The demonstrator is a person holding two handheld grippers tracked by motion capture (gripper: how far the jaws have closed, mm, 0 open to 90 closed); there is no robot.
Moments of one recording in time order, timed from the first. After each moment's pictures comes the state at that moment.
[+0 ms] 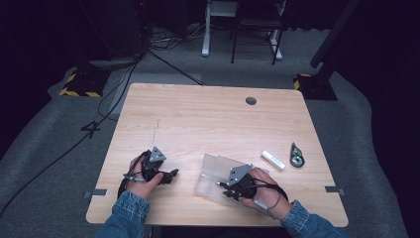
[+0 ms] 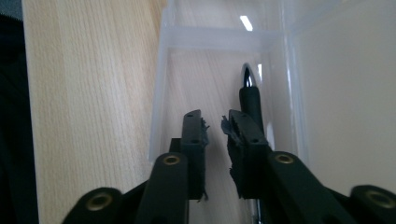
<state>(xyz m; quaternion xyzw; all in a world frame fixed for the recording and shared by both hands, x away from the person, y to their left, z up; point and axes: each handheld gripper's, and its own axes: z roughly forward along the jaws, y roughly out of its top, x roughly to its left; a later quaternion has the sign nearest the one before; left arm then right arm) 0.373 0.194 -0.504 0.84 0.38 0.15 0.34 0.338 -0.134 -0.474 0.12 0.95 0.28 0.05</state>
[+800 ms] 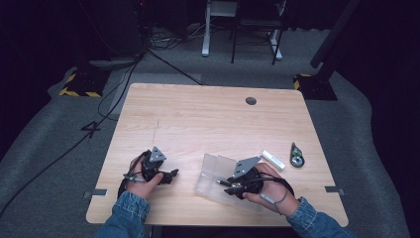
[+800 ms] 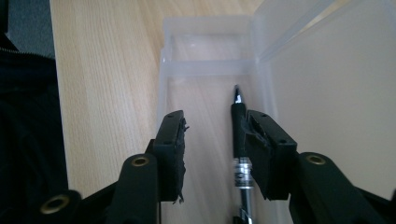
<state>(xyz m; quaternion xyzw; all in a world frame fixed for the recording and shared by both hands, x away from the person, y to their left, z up) 0.373 0.194 -0.504 0.84 0.38 0.15 0.34 0.345 -0.147 -0.447 0.14 0.94 0.32 0.04</state>
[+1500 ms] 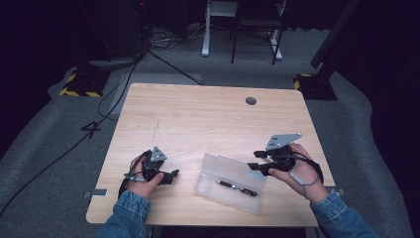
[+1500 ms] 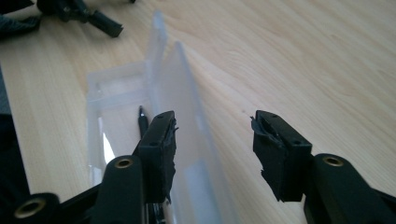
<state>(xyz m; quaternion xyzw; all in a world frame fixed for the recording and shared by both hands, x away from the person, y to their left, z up) 0.374 0.192 -0.504 0.85 0.38 0.14 0.34 0.375 -0.218 -0.392 0.25 0.89 0.37 0.10</state>
